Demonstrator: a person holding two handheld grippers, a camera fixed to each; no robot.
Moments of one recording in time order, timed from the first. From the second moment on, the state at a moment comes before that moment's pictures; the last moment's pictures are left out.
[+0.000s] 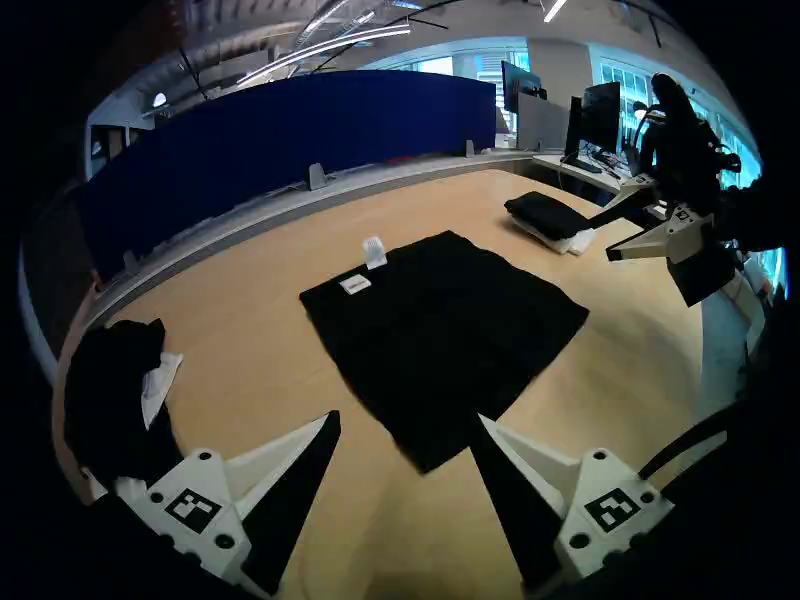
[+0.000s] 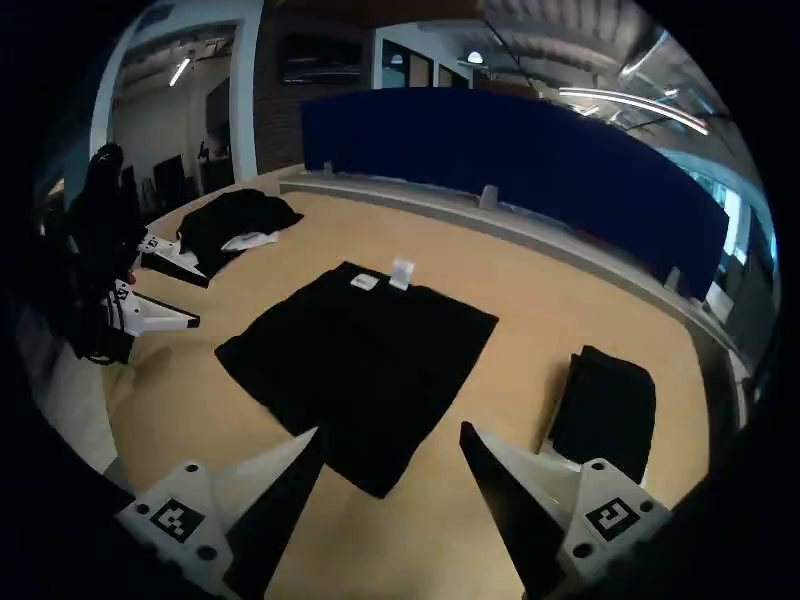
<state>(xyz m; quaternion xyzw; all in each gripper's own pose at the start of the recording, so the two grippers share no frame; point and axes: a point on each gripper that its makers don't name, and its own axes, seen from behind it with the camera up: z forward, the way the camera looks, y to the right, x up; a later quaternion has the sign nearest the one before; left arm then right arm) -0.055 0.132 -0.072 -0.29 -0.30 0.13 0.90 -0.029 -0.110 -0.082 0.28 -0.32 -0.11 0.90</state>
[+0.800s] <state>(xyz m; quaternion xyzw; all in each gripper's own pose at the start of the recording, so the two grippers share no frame) -0.120 0.140 -0.084 -0.31 -0.39 0.13 0.86 -0.103 -0.106 -0.101 0.30 -0.40 -0.13 0.86</state>
